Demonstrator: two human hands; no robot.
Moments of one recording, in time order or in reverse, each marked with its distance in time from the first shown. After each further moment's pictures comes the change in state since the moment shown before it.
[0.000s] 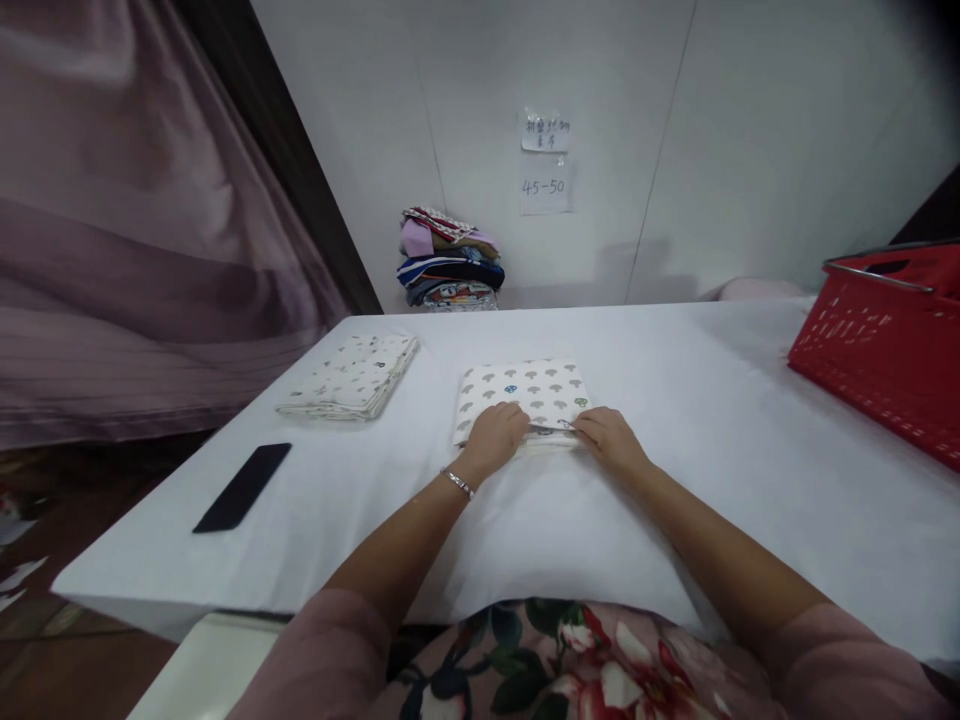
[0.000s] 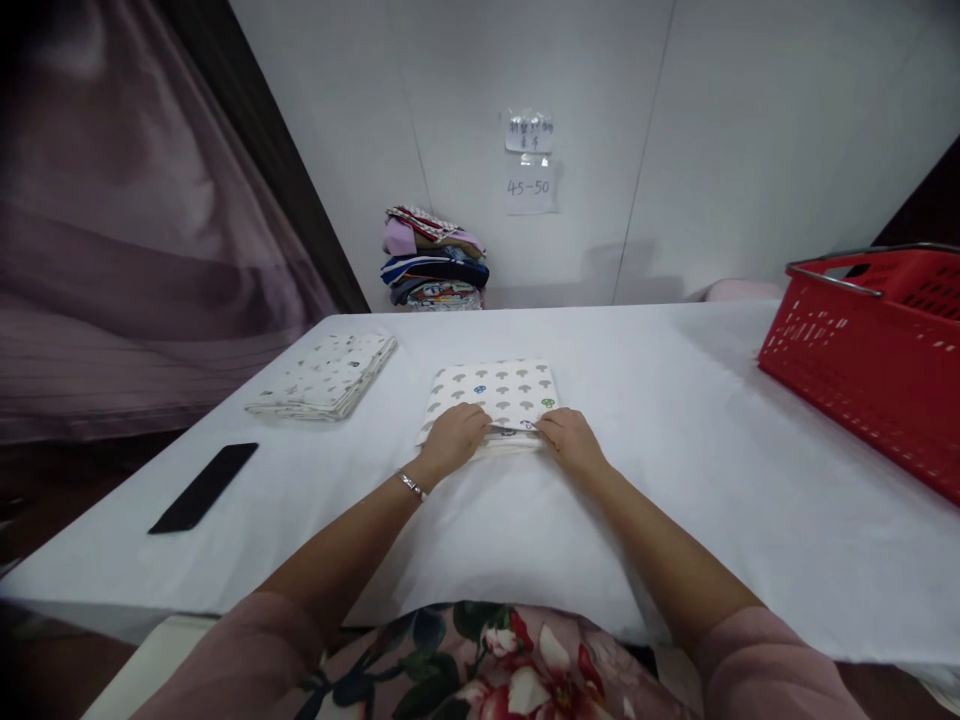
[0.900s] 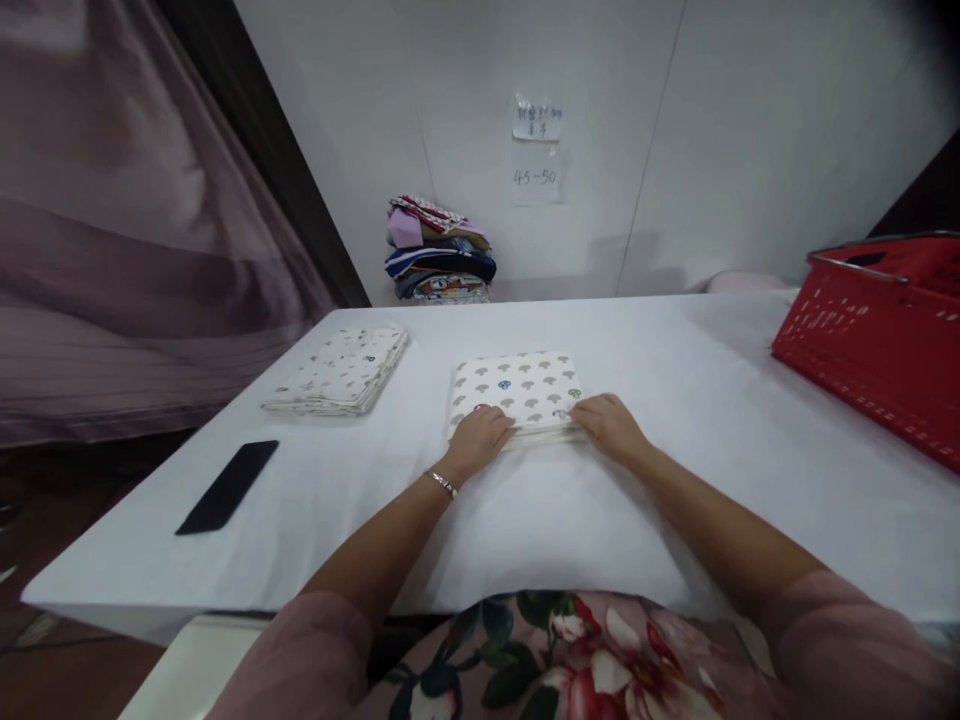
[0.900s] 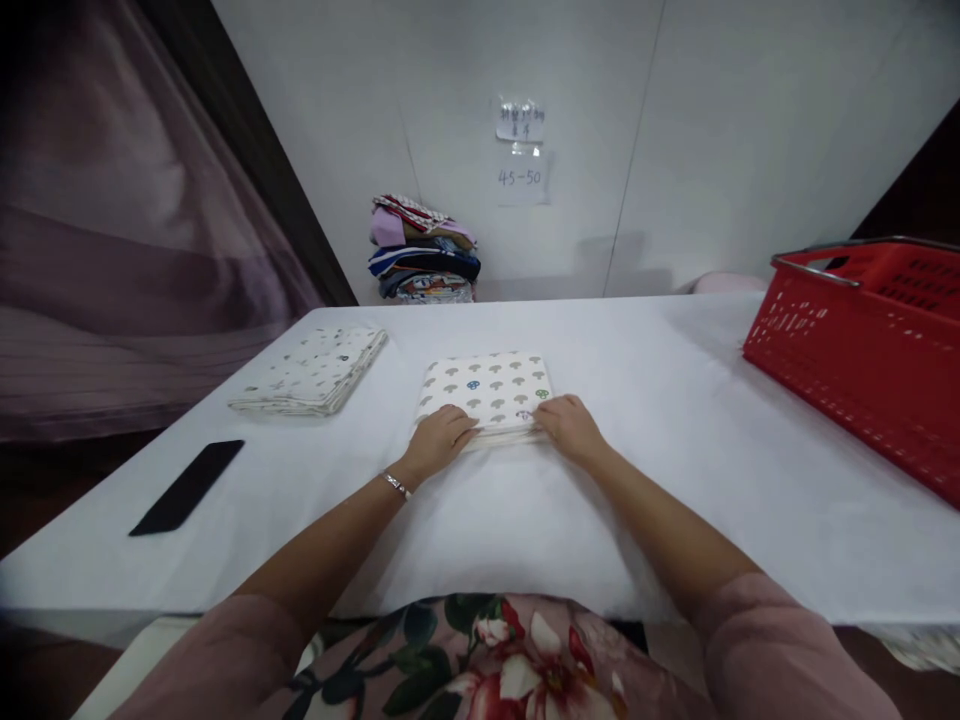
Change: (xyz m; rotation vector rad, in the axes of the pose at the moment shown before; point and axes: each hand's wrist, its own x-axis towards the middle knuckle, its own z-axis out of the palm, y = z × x) left_hand -0.020 -0.017 0.017 -0.035 0.182 0.074; right_hand 0.002 0.011 -0.010 -0.179 0.044 -0.144
